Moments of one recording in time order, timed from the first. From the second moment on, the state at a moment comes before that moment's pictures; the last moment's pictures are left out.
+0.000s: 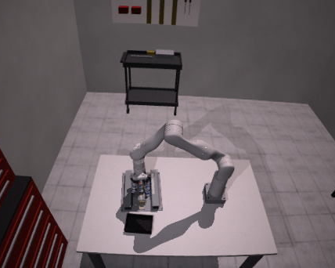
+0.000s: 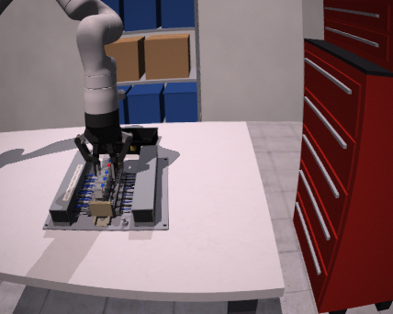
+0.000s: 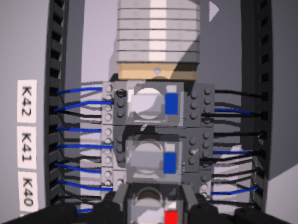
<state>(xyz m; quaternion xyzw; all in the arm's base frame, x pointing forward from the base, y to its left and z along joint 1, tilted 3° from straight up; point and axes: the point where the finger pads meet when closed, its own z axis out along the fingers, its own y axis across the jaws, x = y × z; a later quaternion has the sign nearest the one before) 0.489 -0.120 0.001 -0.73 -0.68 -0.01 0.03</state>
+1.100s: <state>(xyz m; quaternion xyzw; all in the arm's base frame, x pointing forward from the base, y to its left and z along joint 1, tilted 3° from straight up) 0.490 -0.120 0.001 -0.73 -0.68 0.01 0.05</state>
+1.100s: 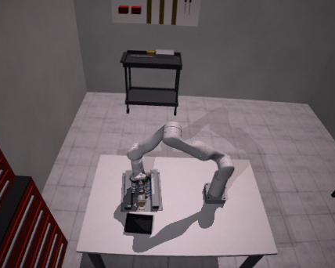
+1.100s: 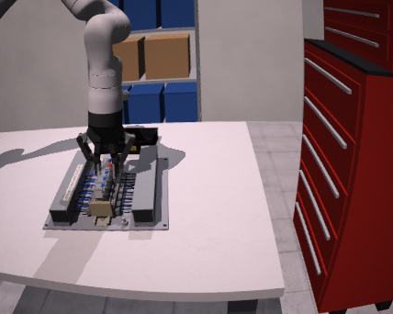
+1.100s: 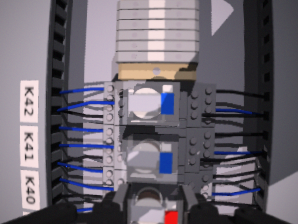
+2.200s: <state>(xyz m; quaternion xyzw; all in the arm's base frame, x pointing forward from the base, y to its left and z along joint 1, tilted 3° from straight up) 0.489 -0.120 0.002 -0.73 -0.68 0.00 0.04</state>
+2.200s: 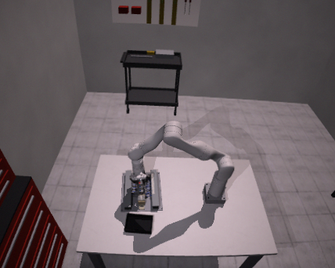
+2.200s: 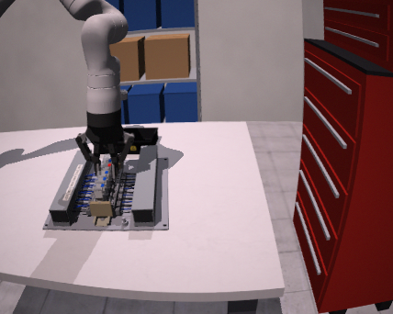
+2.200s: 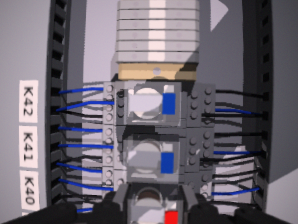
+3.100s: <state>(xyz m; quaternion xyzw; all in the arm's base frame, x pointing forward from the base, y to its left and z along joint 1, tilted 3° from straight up) 0.488 -0.120 0.002 -0.73 -0.68 -0.01 0.03</state>
